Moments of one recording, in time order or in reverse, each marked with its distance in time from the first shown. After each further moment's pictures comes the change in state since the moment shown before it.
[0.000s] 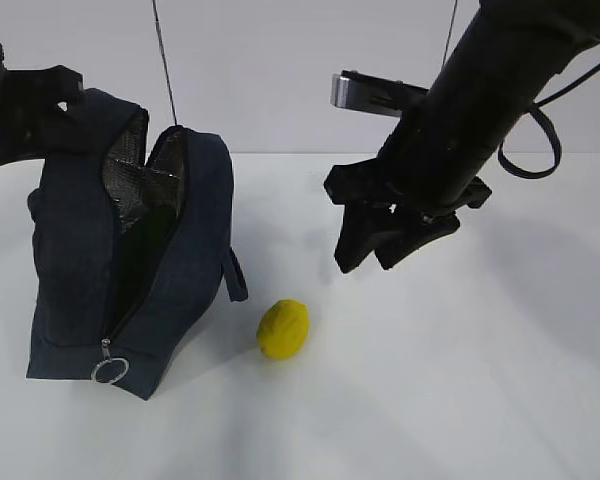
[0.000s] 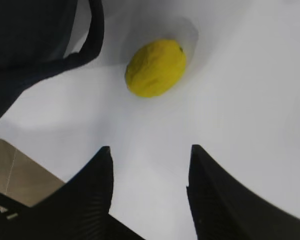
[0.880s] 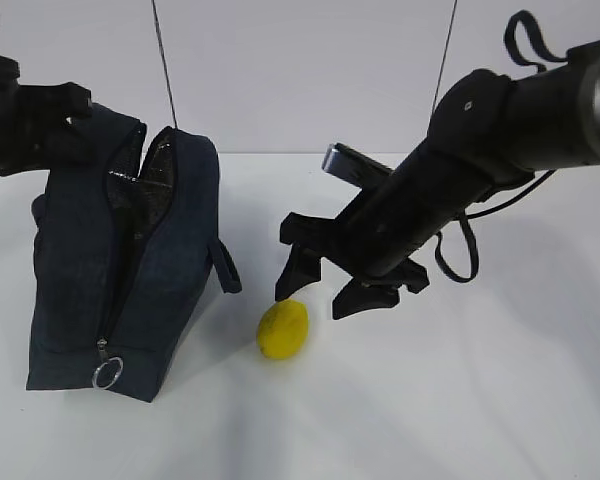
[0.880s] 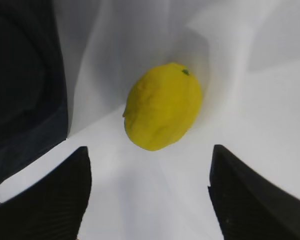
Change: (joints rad) left arm 0.000 0.036 0.000 0.021 -0.010 0.000; right arm 0.021 0.144 0.182 0.308 -0.424 0.048
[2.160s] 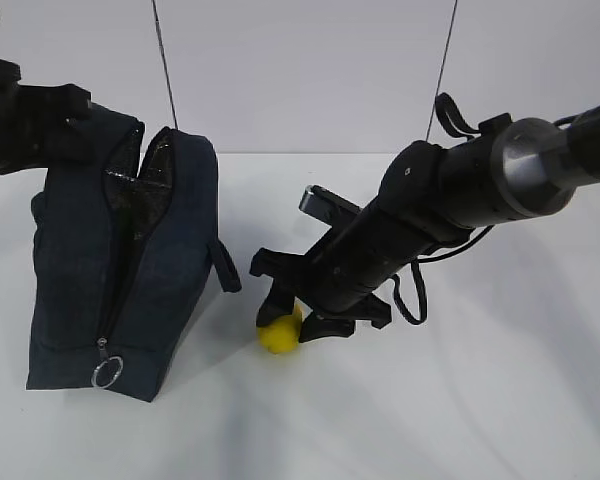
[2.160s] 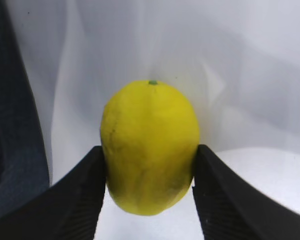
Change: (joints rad) left arm 0.000 0.003 0.000 0.023 -0.016 0.000; right arm 0.072 0.145 0.000 0.110 -0.198 0.024
